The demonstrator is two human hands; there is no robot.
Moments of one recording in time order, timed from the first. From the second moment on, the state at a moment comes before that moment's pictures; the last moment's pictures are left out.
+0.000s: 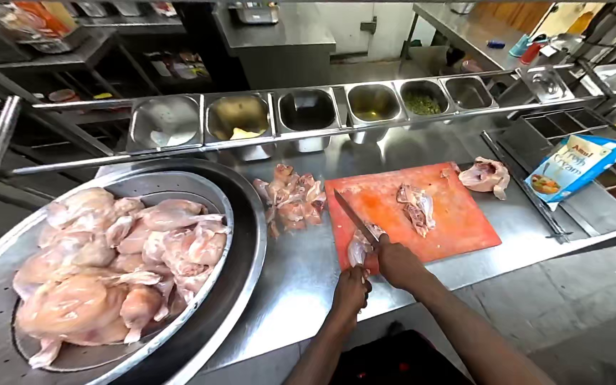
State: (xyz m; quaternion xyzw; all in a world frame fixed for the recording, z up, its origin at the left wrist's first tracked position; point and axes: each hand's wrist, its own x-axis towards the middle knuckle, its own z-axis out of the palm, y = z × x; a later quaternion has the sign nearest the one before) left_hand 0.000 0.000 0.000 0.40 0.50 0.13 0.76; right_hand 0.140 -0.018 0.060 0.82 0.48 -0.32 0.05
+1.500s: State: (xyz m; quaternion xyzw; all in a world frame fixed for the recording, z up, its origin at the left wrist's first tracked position) left_hand -0.040 0.005 -0.006 0.37 0.46 0.12 0.80; right_hand 0.124 -0.049 0.076 0.77 0.55 -0.33 0.03
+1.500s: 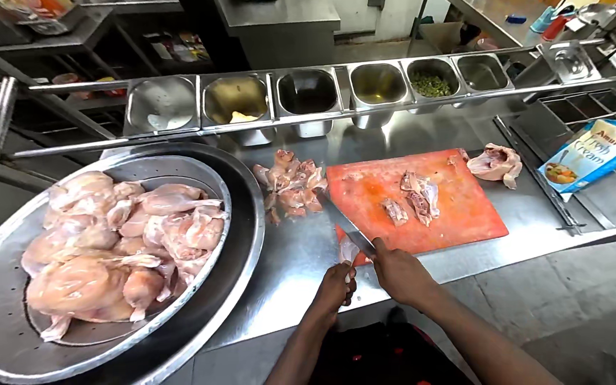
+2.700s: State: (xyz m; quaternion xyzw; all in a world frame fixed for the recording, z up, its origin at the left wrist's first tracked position) left_hand -0.045 0.025 -0.005 0.40 0.45 0.03 0.80; right_hand 0.105 0.003 0.071 0.78 0.48 -0.37 0.13
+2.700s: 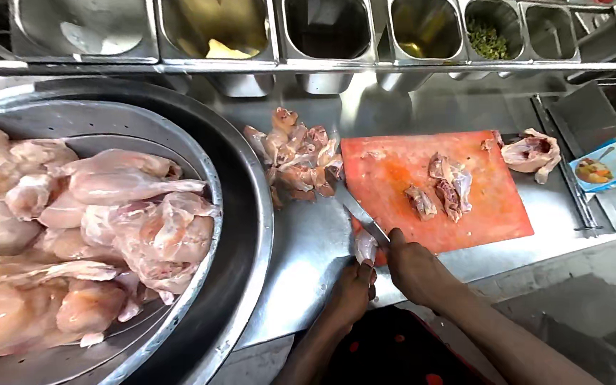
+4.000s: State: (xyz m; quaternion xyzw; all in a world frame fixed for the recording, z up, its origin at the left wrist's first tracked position) left_hand -0.054 0.024 -0.007 0.39 0.44 0.06 0.81; right_hand 0.107 -0.027 0.093 0.77 0.50 -0.39 0.09
